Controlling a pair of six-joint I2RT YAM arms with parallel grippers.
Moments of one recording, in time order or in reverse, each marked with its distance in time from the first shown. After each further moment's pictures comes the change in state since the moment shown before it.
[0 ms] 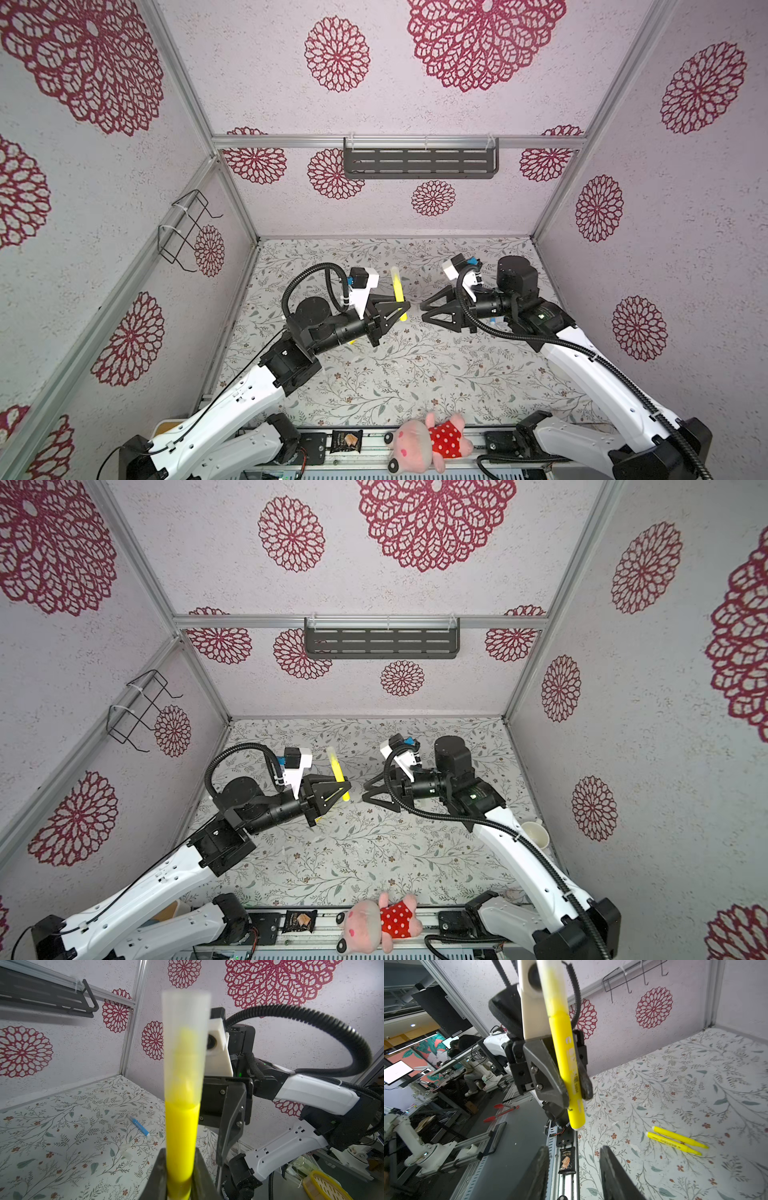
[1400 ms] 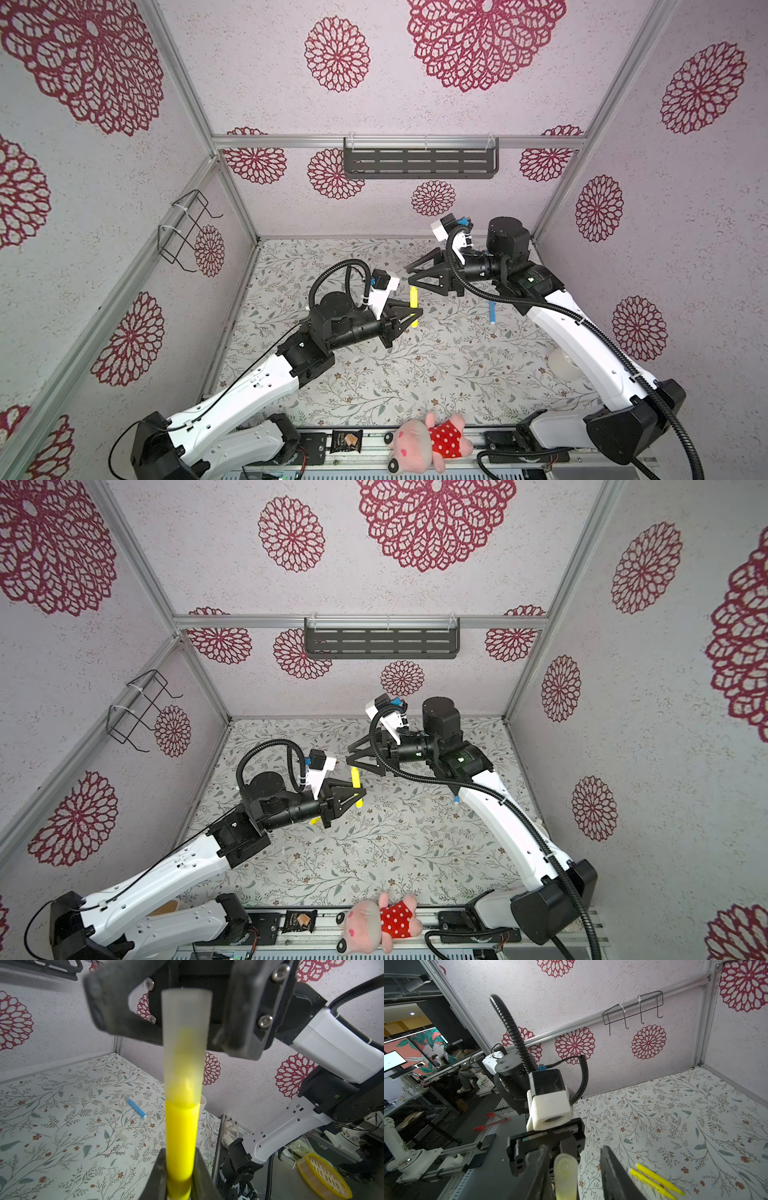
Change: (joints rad) left arm -0.050 0.110 0.041 -0.052 0.009 0.016; right arm 0.047 0.246 0.364 -0.050 0.003 -0.021
